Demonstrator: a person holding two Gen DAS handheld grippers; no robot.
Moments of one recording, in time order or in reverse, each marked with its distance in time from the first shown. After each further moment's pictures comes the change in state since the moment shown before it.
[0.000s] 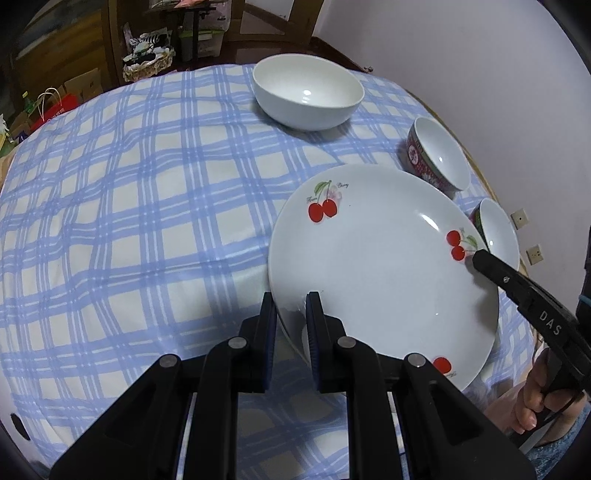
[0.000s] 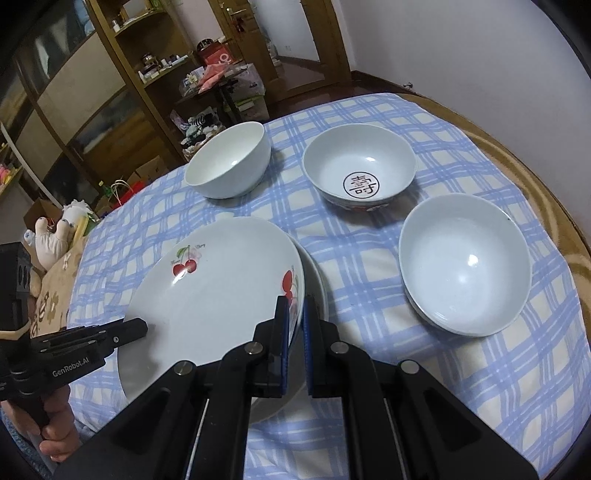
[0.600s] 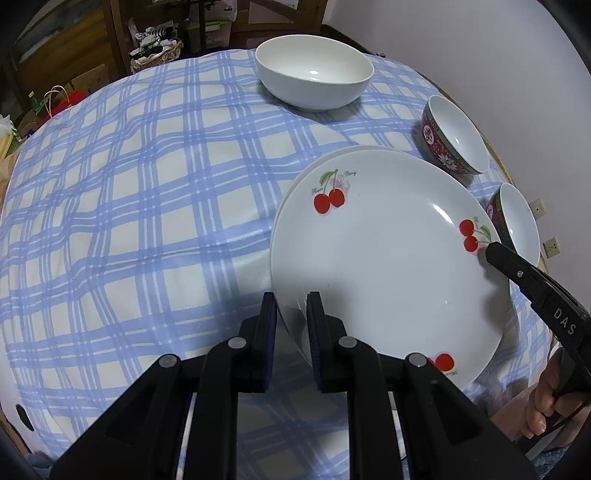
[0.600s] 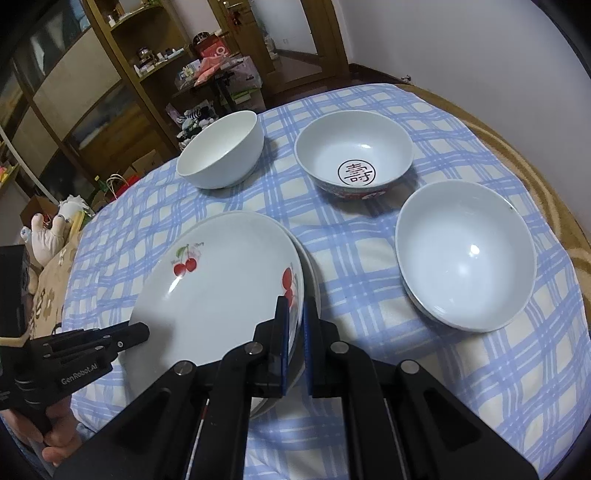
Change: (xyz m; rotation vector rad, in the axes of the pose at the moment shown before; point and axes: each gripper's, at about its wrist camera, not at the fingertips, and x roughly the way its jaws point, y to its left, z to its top) left arm 0.012 -0.005 -0.004 0.005 0.044 0.068; right arm 0.011 -0.004 -0.003 0.000 0.028 -0.012
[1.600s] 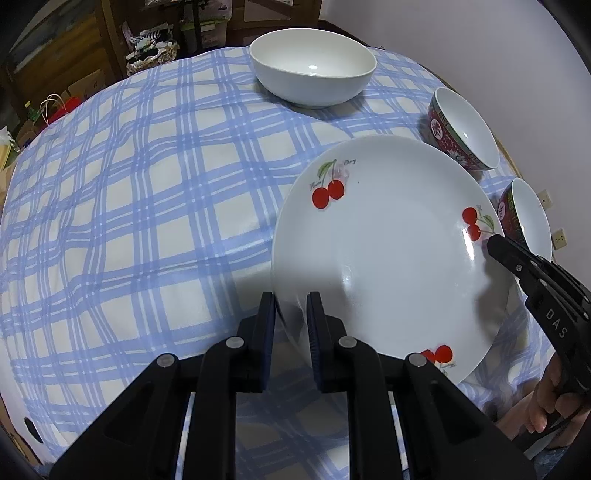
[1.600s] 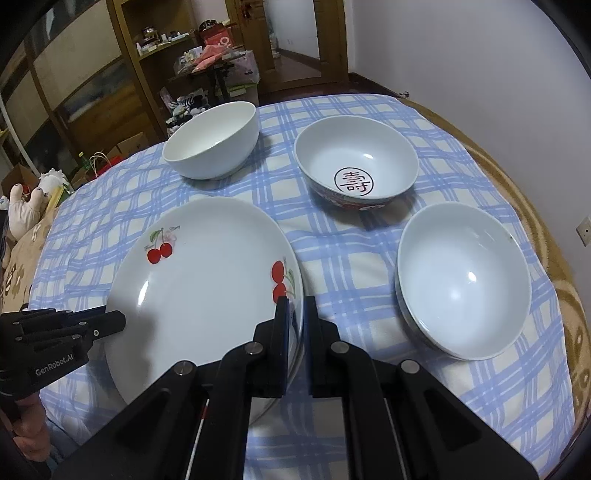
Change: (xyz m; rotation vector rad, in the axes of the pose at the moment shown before) left arm 0.015 -0.001 0.009 0.037 0.011 0.026; right arm 0.014 0.014 0.004 -0.099 -0.009 -0.109
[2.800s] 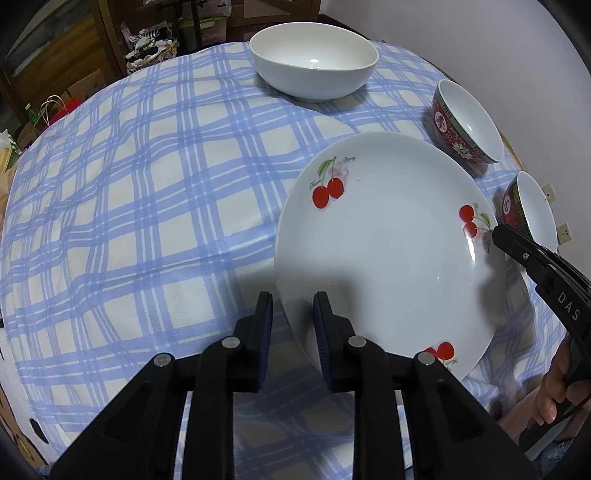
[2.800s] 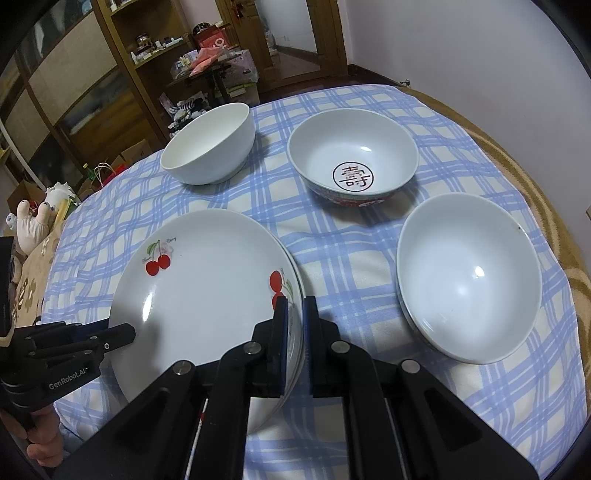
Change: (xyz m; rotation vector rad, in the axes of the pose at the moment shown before) left arm 0.003 0.001 0.000 0.014 0.021 0.019; right arm 0.004 -0.010 0.002 0.048 0.015 0.044
